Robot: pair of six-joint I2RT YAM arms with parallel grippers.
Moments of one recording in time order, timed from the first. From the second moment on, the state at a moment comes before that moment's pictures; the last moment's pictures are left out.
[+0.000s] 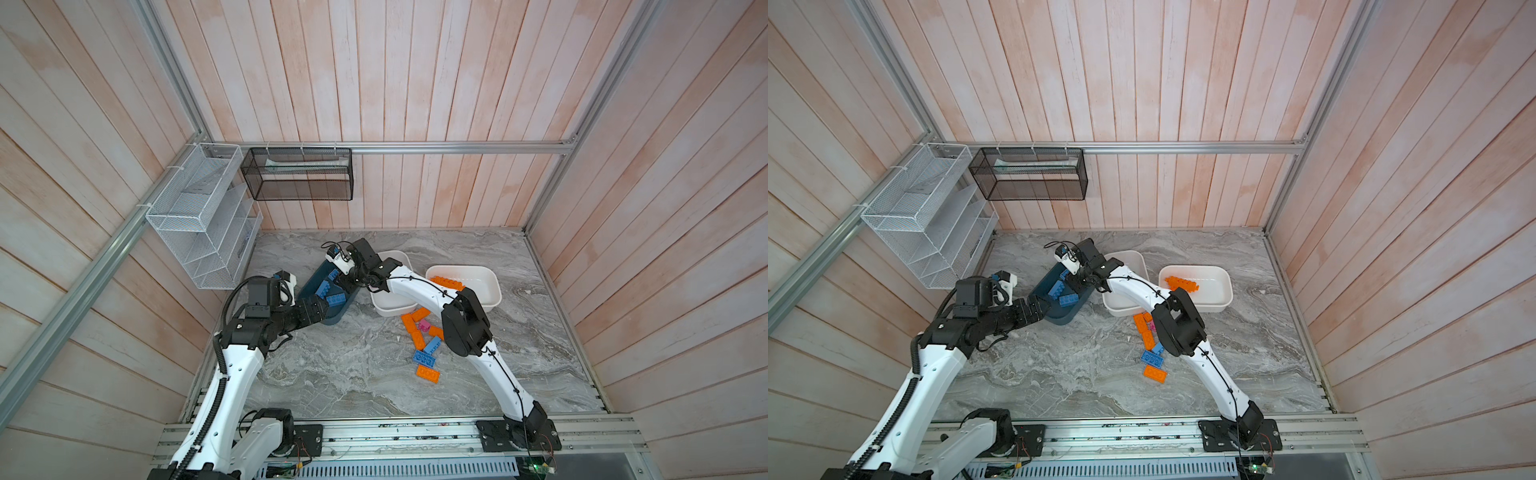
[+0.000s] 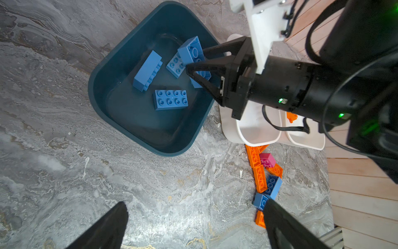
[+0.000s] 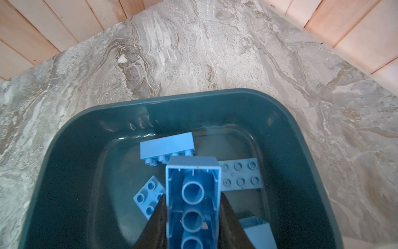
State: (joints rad) left arm -0.04 0.97 0.89 -0.75 0.36 -0.37; right arm 0.84 2.51 2.24 -0.44 -0.22 -0.08
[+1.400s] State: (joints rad) left arm -0.03 0.99 0.87 -0.74 0.41 -0.36; right arm 0.78 1.52 0.96 -0.38 -0.08 0.30
